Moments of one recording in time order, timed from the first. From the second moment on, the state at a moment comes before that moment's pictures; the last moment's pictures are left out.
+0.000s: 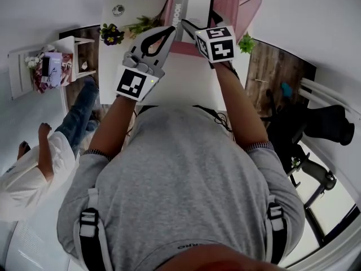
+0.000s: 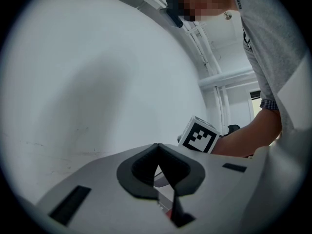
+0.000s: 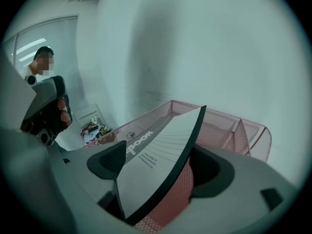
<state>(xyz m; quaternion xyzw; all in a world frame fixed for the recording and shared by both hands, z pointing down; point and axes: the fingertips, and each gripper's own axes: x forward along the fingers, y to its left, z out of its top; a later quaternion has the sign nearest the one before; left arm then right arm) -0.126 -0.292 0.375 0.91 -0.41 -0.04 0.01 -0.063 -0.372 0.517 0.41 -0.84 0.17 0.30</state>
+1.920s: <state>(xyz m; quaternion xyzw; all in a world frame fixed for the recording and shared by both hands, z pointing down) -0.120 -0.258 0.344 0.91 -0.42 -0.01 -0.02 -0.027 -0.258 0.352 0.40 -0.92 -0.02 0.05</state>
